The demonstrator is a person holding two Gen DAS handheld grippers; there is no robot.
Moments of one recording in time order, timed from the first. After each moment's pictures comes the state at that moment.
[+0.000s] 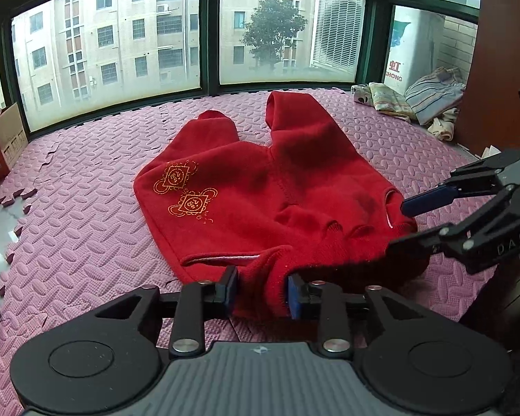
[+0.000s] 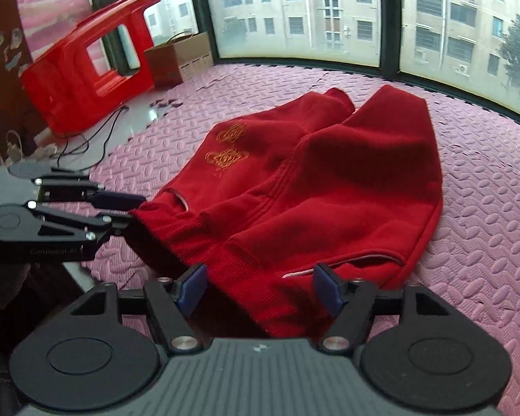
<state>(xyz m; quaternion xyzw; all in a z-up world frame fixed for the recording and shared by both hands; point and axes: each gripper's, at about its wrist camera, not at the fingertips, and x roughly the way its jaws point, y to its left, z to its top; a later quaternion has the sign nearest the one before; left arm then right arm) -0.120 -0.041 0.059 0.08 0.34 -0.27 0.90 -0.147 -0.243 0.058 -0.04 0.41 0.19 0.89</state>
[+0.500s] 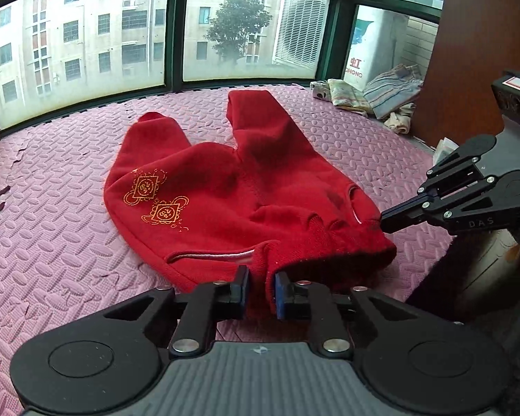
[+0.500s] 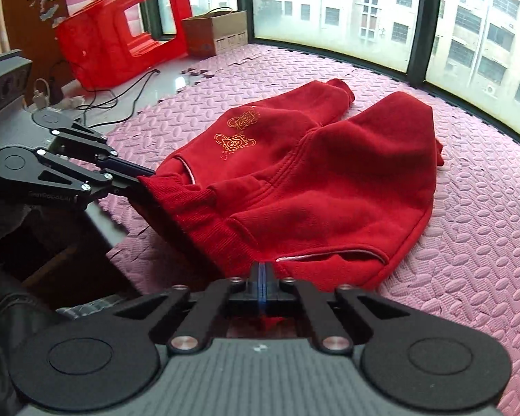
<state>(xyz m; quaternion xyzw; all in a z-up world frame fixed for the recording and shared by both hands) -0.146 -0.025 0.072 0.07 0.36 -0.35 0.86 -0.180 -0.258 0.085 -0.08 0.43 0.24 0.87</state>
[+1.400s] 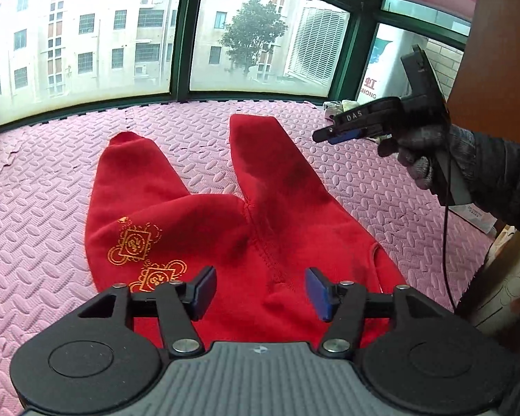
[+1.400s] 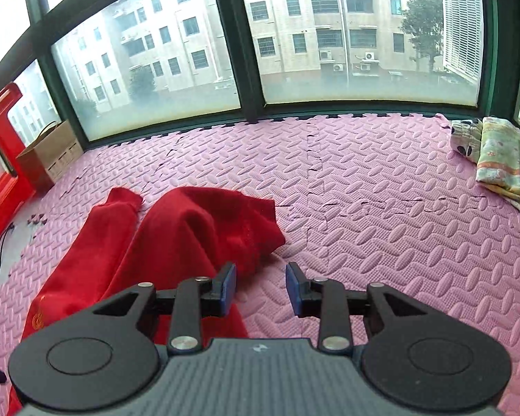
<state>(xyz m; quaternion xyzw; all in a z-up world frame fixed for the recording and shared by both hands) -0.092 -0.065 0.074 0.02 0.36 -0.32 0.88 0.029 -0.391 0.063 0.10 0.38 0.04 0.92</state>
